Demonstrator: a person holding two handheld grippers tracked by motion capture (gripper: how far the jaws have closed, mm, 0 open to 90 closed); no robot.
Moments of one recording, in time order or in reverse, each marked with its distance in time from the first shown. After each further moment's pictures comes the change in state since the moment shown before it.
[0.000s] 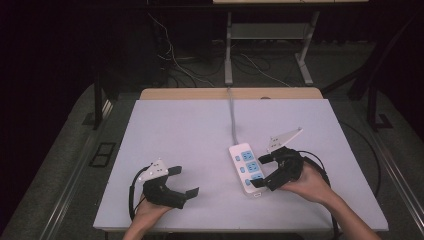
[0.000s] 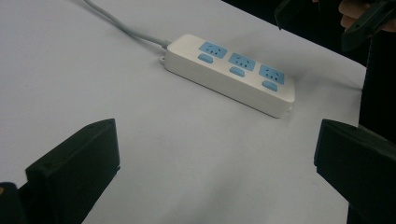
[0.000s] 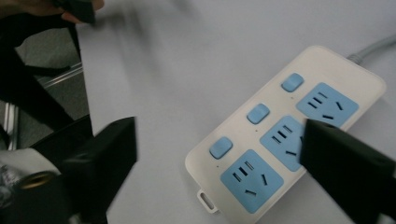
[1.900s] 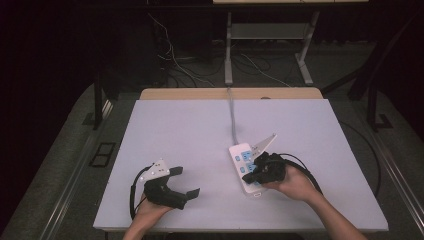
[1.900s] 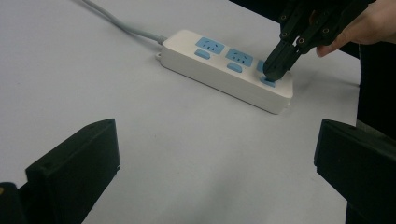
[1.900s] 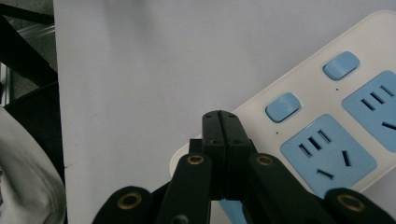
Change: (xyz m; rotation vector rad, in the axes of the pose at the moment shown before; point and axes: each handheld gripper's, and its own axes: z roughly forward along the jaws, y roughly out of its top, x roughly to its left) left arm 0.000 0.000 0.003 0.015 -0.014 0.005; right arm -0.008 0.002 0.049 0.162 0.028 -0.097
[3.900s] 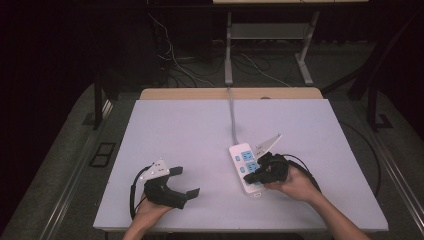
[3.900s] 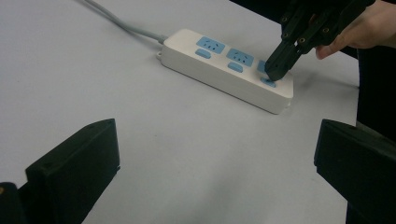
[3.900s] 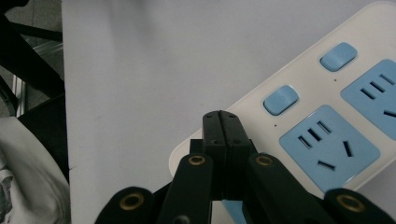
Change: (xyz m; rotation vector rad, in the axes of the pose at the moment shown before) left arm 0.002 0.000 0.000 0.000 -0.002 -0.010; right arm -0.005 -0.010 -0.002 -0.048 0.036 0.040
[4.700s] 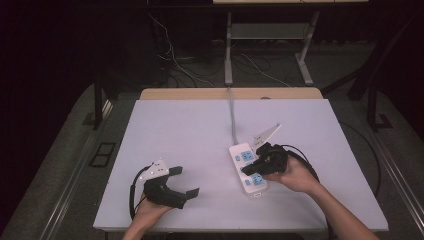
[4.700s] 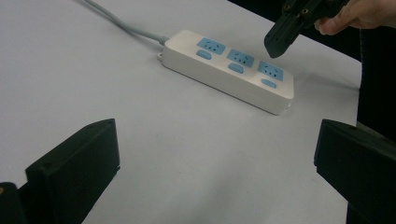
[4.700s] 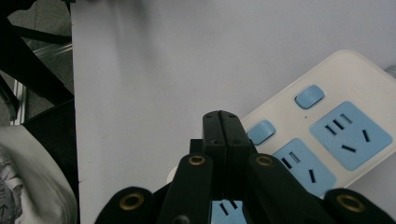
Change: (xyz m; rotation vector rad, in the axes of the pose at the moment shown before) left arm 0.000 0.000 -0.001 -0.004 0.001 0.002; right arm -0.004 0.025 -0.016 -0.009 -0.006 -0.025
